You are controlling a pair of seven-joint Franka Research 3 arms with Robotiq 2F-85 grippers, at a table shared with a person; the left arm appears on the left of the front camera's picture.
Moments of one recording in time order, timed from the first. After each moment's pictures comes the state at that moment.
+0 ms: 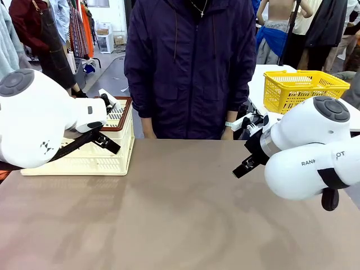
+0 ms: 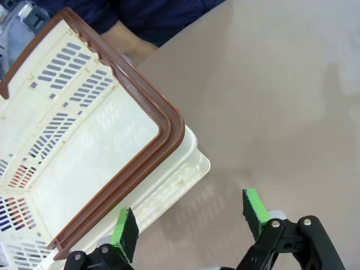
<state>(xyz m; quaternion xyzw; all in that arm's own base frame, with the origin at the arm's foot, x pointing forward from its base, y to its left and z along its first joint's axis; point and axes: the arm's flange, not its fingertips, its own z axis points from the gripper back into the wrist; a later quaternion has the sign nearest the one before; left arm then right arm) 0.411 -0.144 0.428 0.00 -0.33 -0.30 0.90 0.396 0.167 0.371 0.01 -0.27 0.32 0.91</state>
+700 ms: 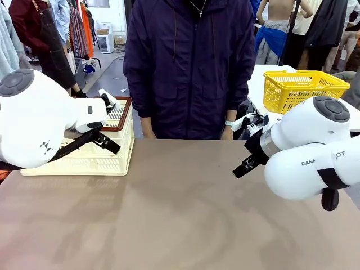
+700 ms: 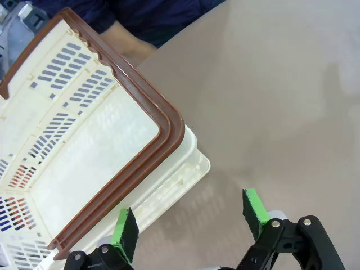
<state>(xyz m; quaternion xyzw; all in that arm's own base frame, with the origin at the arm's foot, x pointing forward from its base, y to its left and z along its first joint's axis) 0.411 -0.144 0.428 0.00 -0.33 -0.30 0.90 0.396 0.167 0.371 0.01 -0.27 0.32 0.91</state>
